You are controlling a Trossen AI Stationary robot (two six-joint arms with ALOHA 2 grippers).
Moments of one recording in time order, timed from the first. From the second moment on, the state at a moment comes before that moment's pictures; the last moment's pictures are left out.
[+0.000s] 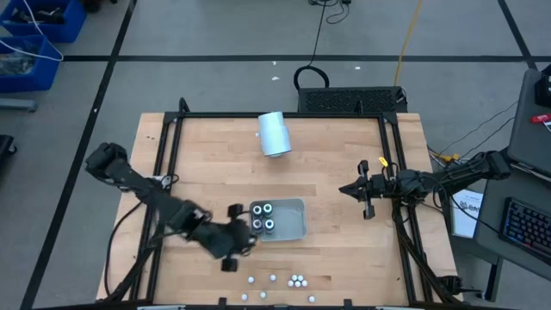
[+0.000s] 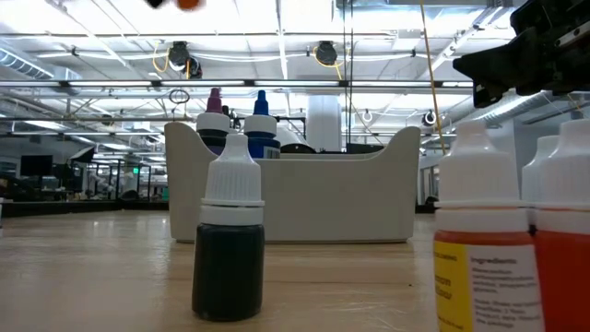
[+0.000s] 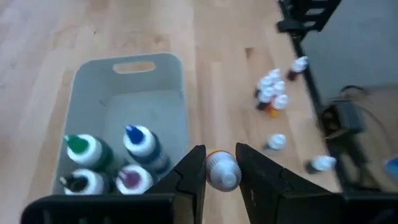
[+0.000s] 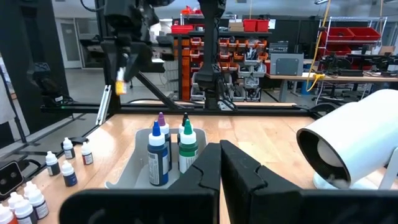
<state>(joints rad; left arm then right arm) -0.58 1.52 1.19 -0.45 -0.34 -0.38 0.22 0.43 0.02 0.47 0.18 0.00</state>
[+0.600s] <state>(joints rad) -0.29 2.08 1.85 -0.83 -0.16 -0.06 0.22 0.43 0.02 0.46 0.18 -0.03</state>
